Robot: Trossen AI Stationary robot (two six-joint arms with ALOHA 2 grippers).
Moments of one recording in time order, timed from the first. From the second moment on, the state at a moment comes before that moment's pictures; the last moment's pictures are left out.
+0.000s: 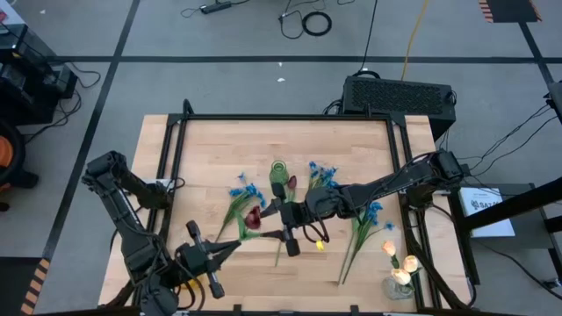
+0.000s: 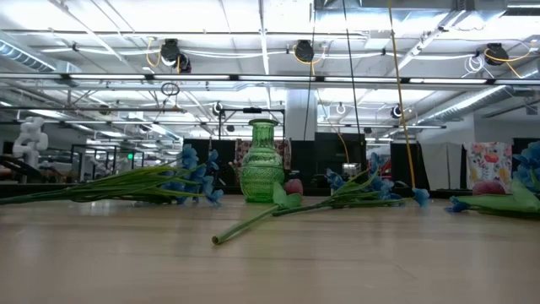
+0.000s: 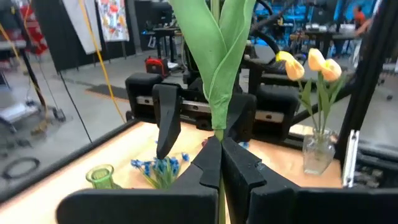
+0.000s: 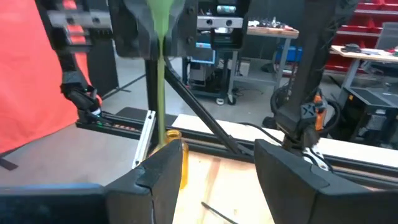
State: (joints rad) left arm -0.96 1.57 1.37 -0.32 -1.39 -0.53; right arm 0.28 1.73 1.30 0.35 0.02 -0.01
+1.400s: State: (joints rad) left arm -0.93 1.61 1.37 -0.06 -1.30 -0.35; right arm 0.30 1.73 1.30 0.41 -0.05 -0.05
